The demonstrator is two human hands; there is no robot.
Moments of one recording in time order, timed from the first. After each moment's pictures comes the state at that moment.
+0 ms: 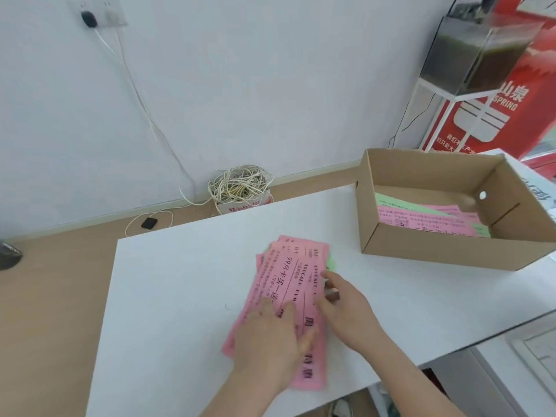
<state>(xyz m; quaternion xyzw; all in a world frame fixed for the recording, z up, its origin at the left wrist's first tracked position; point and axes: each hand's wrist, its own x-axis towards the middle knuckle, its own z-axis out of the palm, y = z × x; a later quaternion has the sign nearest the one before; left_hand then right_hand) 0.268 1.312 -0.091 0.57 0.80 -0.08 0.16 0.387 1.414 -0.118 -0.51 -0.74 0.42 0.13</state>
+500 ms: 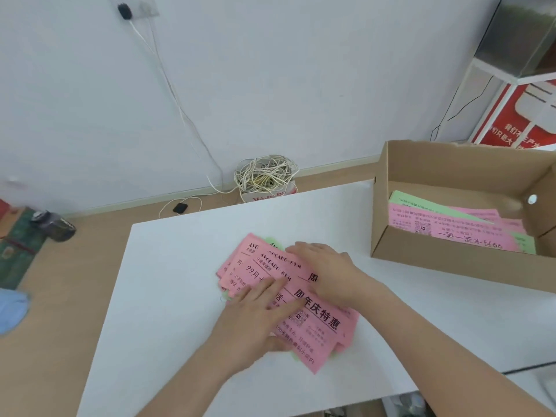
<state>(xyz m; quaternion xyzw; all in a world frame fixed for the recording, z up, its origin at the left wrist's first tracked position) 0.236 1.326 -0.114 0.67 0.72 -0.07 0.17 0.359 1.490 -0.101 -0.28 -0.92 0.27 -0.08</state>
